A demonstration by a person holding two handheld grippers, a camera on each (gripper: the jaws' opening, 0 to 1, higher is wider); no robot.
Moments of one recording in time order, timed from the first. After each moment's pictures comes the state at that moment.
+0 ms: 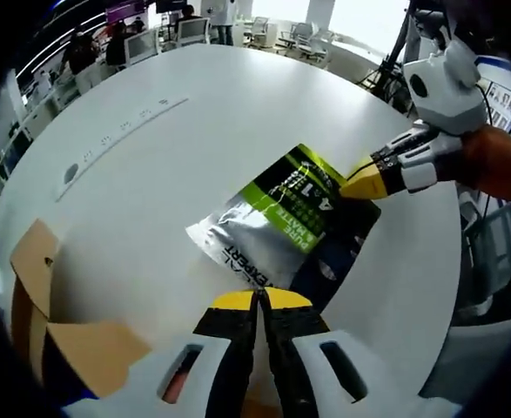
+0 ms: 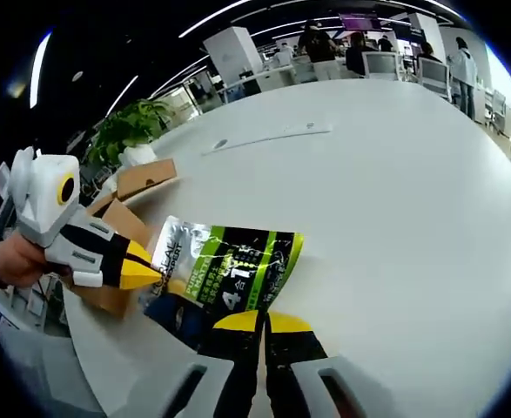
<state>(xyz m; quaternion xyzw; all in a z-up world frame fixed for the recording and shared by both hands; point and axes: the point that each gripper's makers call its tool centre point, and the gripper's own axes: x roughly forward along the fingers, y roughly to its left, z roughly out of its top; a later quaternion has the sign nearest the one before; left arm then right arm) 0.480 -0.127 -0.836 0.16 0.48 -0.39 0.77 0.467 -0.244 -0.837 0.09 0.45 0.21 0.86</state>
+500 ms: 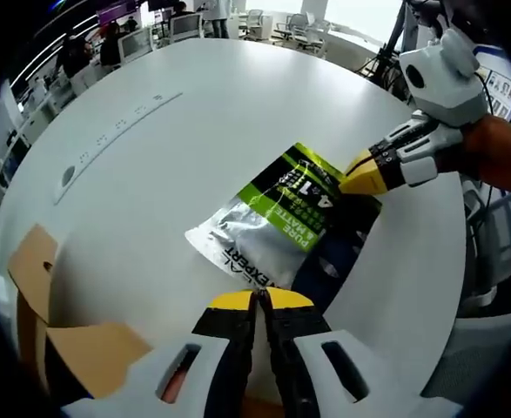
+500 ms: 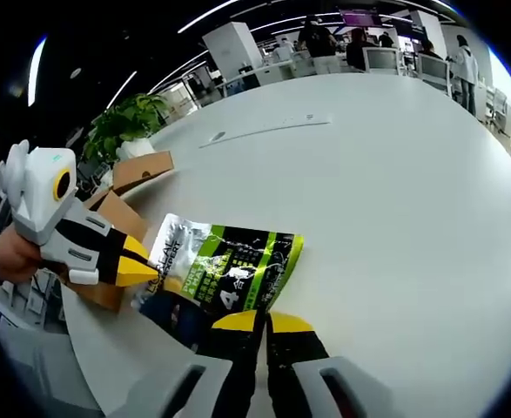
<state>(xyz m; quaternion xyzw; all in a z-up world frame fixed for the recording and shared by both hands) 0.476 -0.125 -0.841 0.19 0.49 -0.38 0.76 0.464 -0.244 -0.846 0.09 0.46 0.21 0.86</state>
